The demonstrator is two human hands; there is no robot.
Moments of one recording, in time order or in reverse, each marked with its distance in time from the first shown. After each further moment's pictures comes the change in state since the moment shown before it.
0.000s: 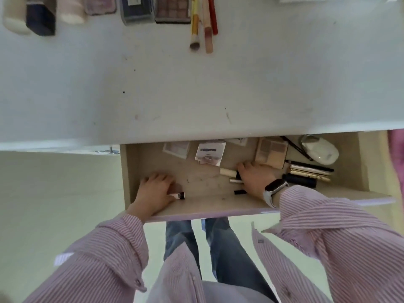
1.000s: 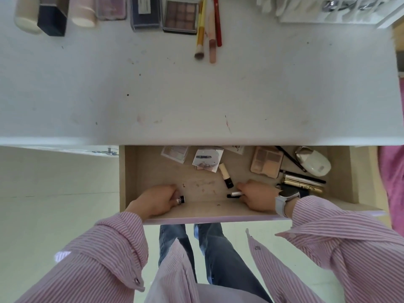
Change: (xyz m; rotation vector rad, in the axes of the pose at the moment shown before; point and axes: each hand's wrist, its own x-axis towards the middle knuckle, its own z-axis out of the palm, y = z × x) left_hand -0.003 0.015 -0.017 -0.264 -0.182 0.115; right_hand -0.018 0.012 -0.006 0.224 -0.214 -0.102
